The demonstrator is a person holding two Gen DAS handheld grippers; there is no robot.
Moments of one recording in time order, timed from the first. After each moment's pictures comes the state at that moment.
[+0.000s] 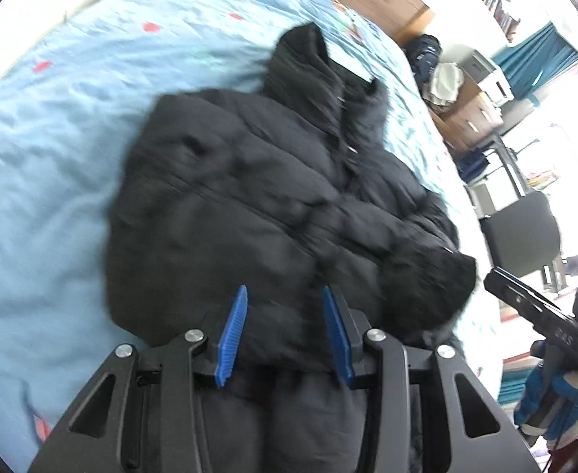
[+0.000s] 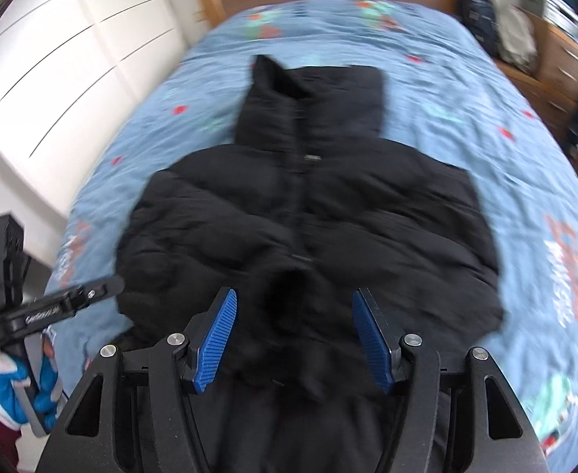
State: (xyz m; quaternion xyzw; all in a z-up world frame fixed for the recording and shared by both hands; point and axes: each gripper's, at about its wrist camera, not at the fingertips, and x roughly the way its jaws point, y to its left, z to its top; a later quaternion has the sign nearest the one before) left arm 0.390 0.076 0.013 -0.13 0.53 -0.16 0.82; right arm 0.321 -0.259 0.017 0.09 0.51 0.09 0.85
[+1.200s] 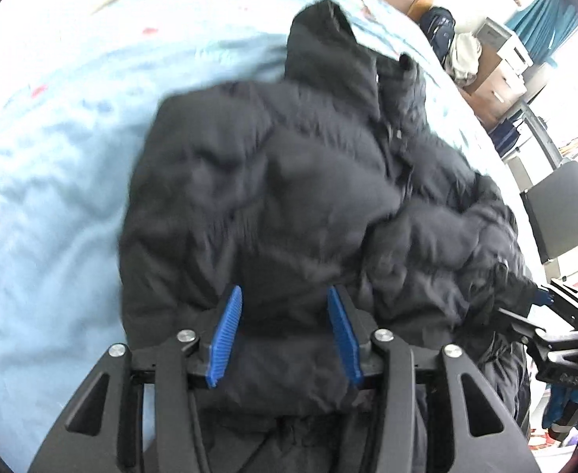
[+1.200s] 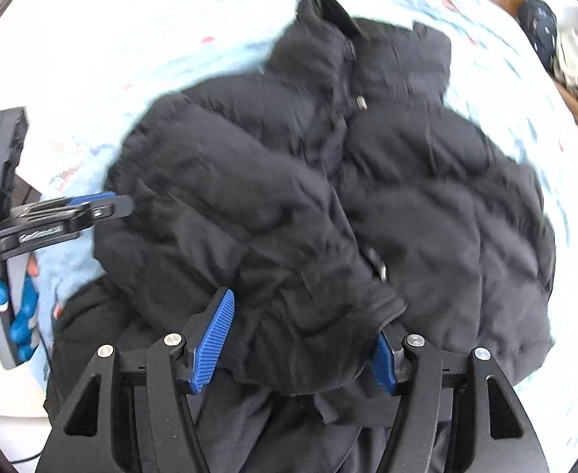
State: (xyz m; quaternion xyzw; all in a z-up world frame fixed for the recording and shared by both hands) left arm 0.434 0.053 -0.024 -0.05 0.54 -0.13 0.83; right arm 0.338 -0.223 -0.033 0.01 0.56 0.14 0.82
